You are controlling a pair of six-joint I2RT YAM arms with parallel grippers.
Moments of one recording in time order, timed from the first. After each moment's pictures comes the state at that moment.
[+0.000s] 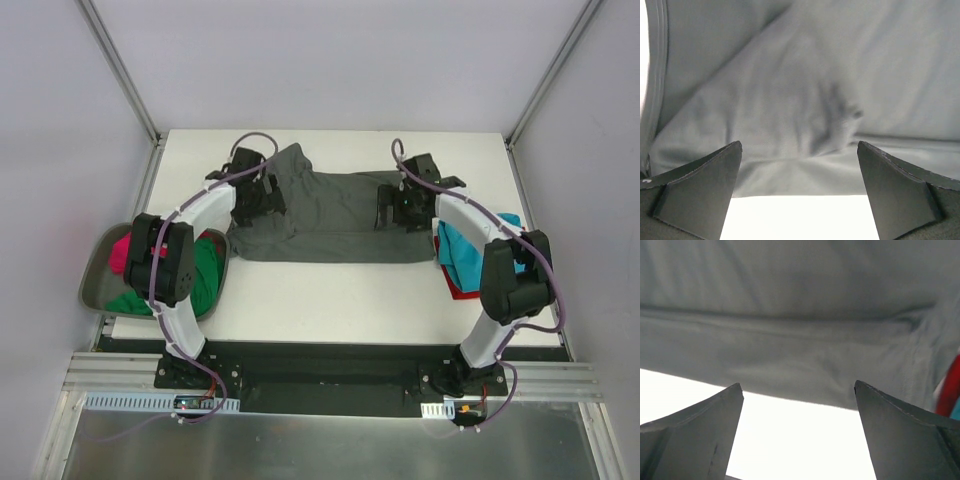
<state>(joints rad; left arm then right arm) -0.27 1.81 1.26 -0.55 0.02 -0.60 0.34 1.73 1.25 -0.65 -0.11 0.31</state>
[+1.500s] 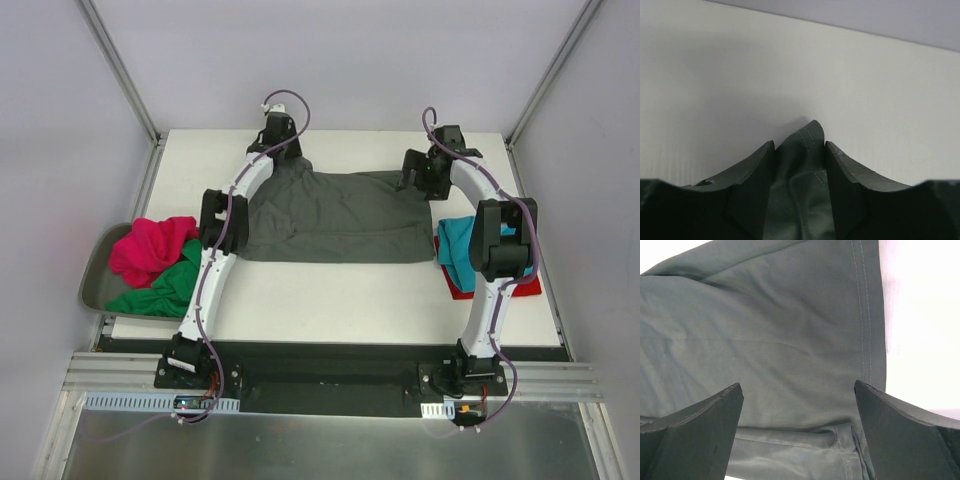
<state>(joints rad) -0.27 2.74 2.46 -0.28 -0.08 -0.46 0.10 2.09 1.70 -0.63 -0.17 0.30</state>
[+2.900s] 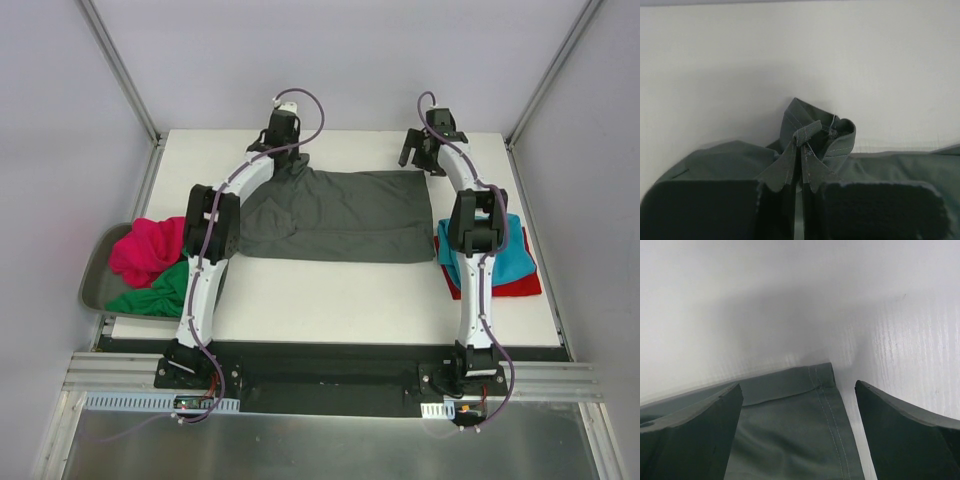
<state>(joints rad) -0.33 2.38 2.04 -0.23 -0.16 -0.21 0.10 2.51 2.28 -0.69 0.06 0.32</state>
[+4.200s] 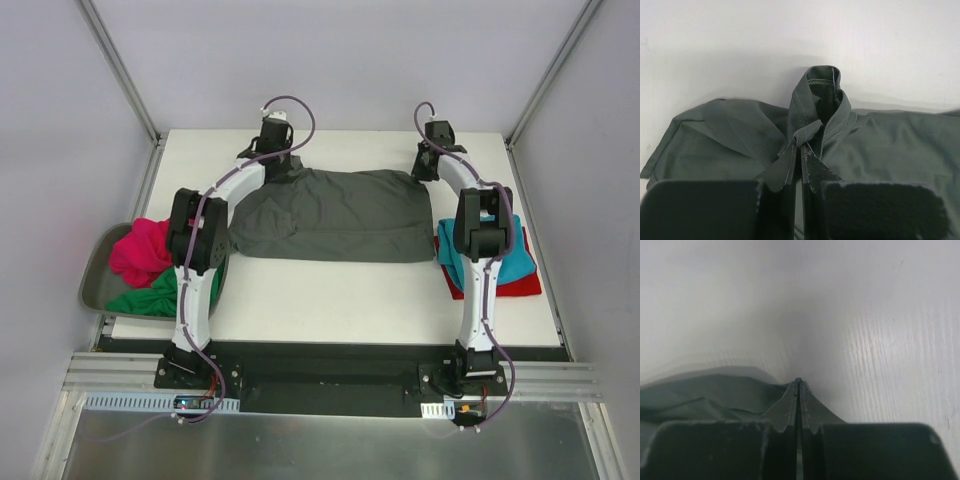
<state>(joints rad) -0.34 2.20 1.78 -0.24 -0.19 -0.29 0.10 2.42 2.04 -0.51 0.09 0.33</state>
